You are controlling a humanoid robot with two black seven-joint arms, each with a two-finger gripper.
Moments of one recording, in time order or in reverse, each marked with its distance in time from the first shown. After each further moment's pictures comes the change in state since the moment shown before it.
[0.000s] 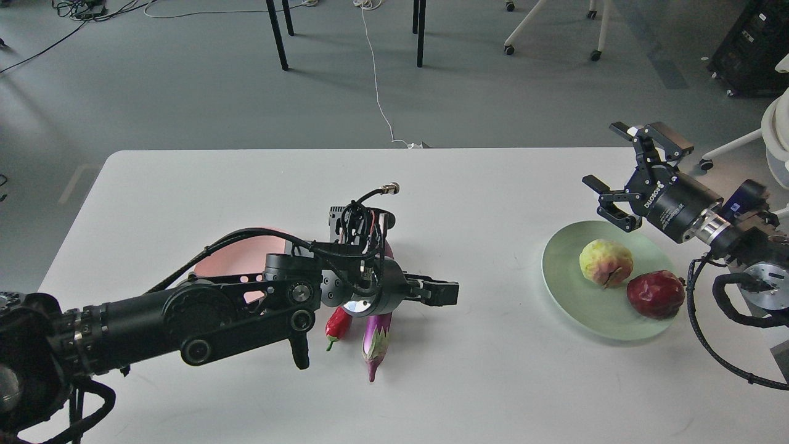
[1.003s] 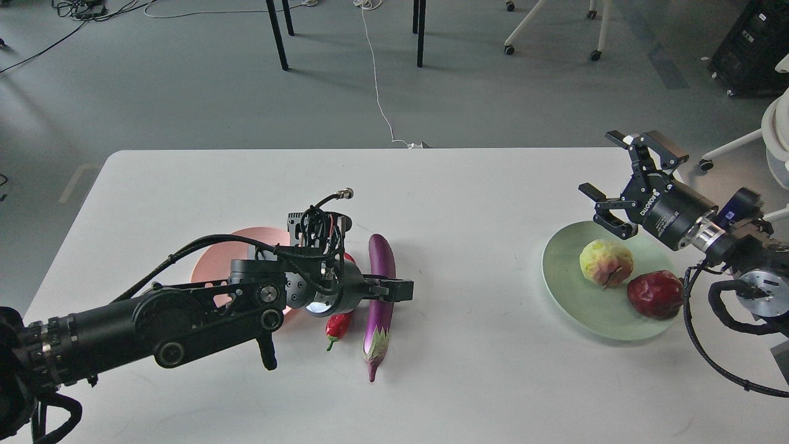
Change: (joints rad) left arm 0.061 0.081 0.003 0.023 0.007 0.013 0.000; right arm -0.021 0.009 0.010 0.002 -0.001 0.000 0.000
